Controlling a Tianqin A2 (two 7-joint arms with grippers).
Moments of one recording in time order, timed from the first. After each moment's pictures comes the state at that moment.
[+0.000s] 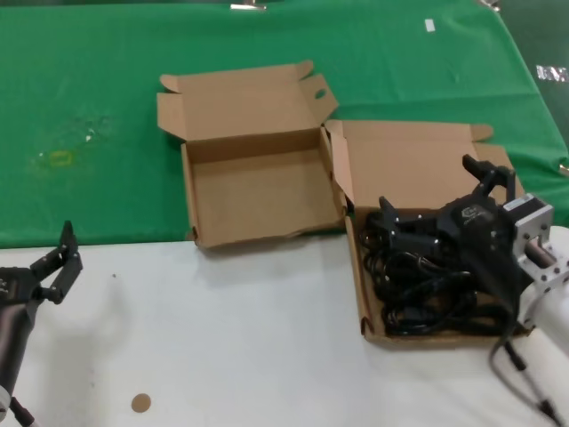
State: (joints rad) left arm 0.00 -0.30 1.60 -1.60 -1.80 0.00 0.00; right arm 0.07 0.53 -1.75 1.62 1.81 -0.06 0.08
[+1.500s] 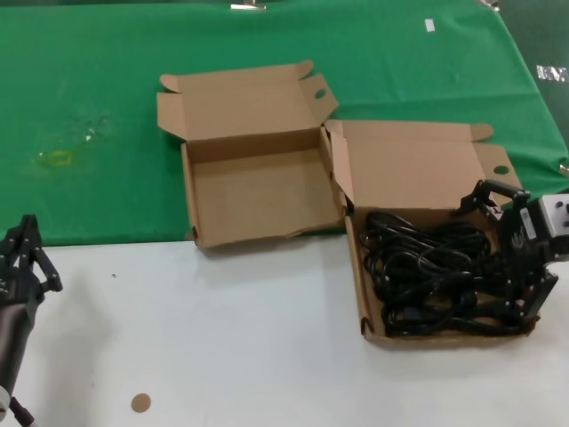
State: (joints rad) left arm 0.00 -0.30 1.60 -1.60 -1.80 0.00 0.00; right arm 0.84 0.90 -2.08 1.29 1.45 -1.27 -0.17
